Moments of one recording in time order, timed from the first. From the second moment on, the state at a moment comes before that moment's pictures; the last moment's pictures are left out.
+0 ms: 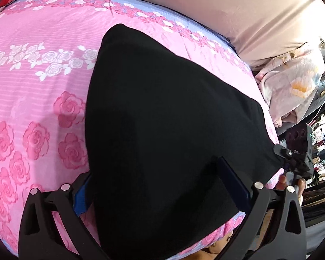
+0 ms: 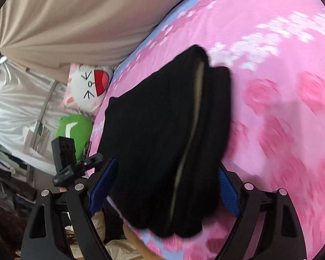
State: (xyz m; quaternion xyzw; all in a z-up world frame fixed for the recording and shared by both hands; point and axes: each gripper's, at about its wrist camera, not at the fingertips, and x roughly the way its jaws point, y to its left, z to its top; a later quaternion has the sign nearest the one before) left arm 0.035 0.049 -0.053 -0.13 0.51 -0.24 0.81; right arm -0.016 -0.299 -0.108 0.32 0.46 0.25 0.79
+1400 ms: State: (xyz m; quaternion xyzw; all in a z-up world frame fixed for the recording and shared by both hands) left arm 0.004 0.074 -0.050 -0.09 0.53 -0.25 0.80; right arm -0.120 -0.263 -0.088 0.31 0.44 0.18 0.82
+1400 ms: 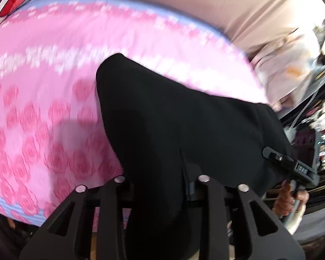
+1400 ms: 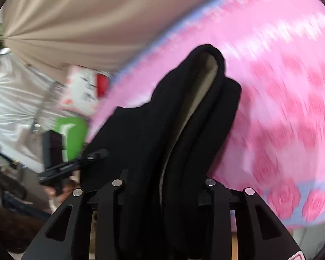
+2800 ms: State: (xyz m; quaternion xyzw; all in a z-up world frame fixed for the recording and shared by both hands) left arm -0.049 0.072 0.154 -0.05 0.26 -0.30 0.92; right arm -0.182 -0.219 0.109 0.17 0.21 0.19 0.94
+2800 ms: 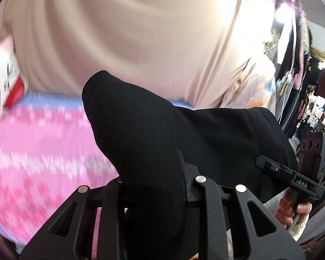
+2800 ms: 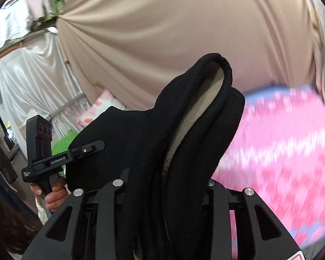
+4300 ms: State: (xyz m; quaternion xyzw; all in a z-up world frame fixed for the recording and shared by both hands) left arm 0.338 -0.035 0.024 -0.01 0.35 -0.18 0.92; right arm 0.234 -0.306 -0.020 0.24 0.26 0.14 0.93
